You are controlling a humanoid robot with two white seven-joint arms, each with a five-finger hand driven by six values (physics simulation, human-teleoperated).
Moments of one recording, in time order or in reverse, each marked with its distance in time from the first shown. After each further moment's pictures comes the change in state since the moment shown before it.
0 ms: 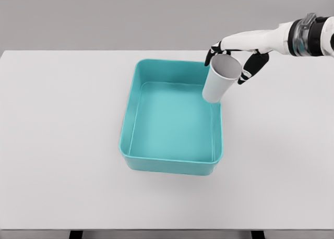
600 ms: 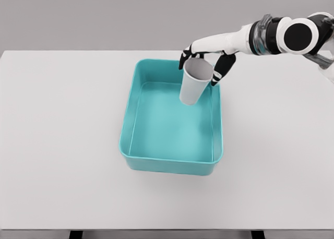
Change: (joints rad) left arm 0.002 0.000 0.000 0.000 0.000 0.000 0.000; right arm 0.006 0.180 0.028 0.108 0.000 0.023 0.000
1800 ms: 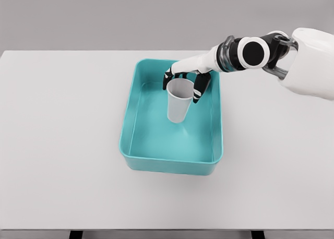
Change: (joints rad) left arm 0.000 0.000 0.000 0.000 0.000 0.000 0.000; right arm 0.026 0.148 0.084 0.087 0.003 0.041 0.000
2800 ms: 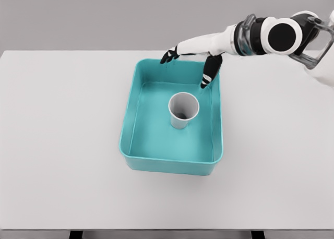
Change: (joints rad) left arm -0.002 0.000 0.000 0.000 0.000 0.000 0.000; right arm -0.041 -0.114 -0.112 -0.130 -0.002 -0.001 0.000
